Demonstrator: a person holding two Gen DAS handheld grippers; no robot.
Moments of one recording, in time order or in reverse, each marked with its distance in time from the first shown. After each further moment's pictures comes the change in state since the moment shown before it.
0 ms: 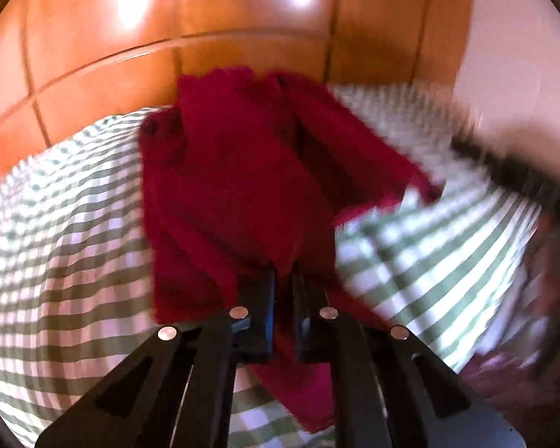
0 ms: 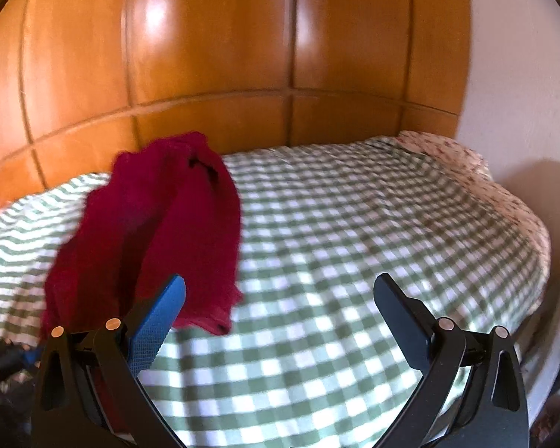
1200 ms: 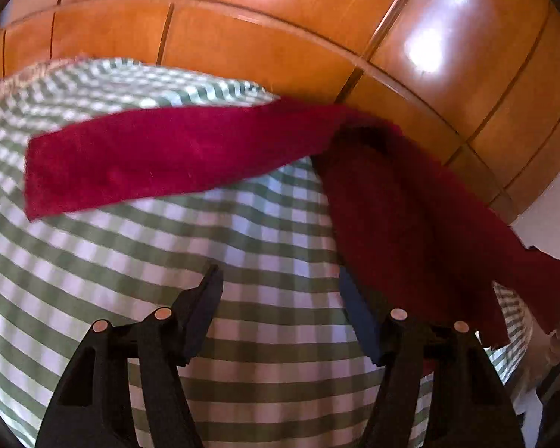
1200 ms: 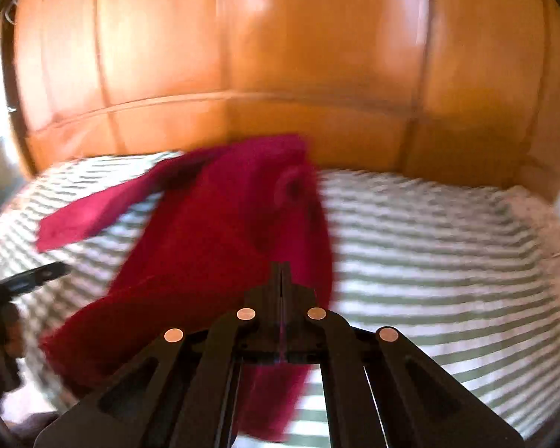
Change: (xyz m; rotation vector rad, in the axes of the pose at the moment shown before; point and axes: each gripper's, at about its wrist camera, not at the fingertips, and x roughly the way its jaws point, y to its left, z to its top) left arm 0.013 0.166 0.024 -0.488 -0.033 0.064; right arm 0.046 0.041 0.086 -0.288 0.083 0.266
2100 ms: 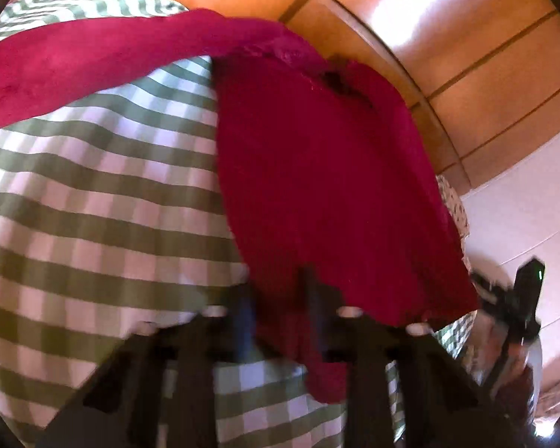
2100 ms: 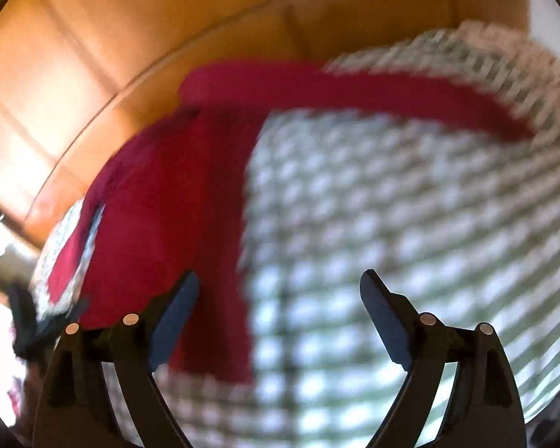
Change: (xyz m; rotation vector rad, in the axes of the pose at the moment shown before) left arm 0.075 -0.058 -0.017 -0.010 0.216 -0.227; right arm 0.026 -0.117 -0.091 0.472 0.250 0.190
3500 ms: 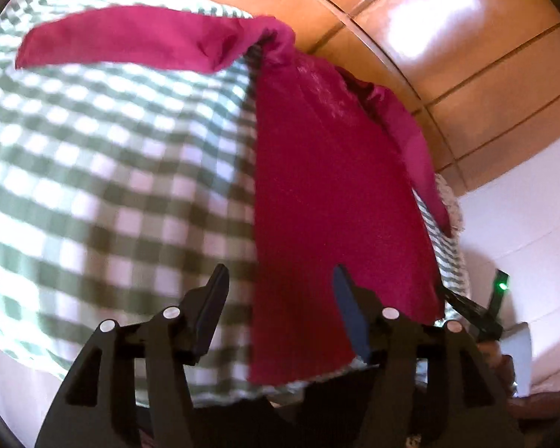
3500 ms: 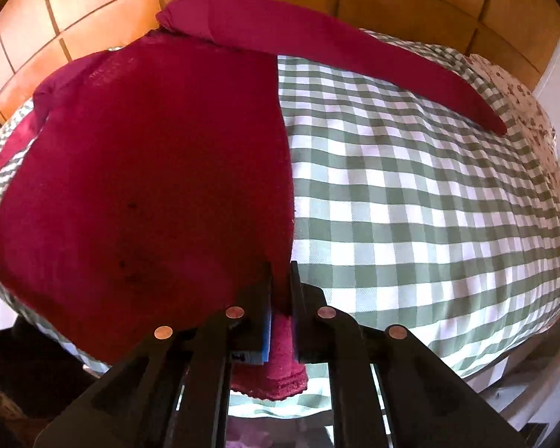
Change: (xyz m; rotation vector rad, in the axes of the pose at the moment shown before) left arm -0.144 0.055 -0.103 -0.081 -0.011 -0.001; right arm -0.004 0.013 -0.082 -0.322 0.104 -0.284
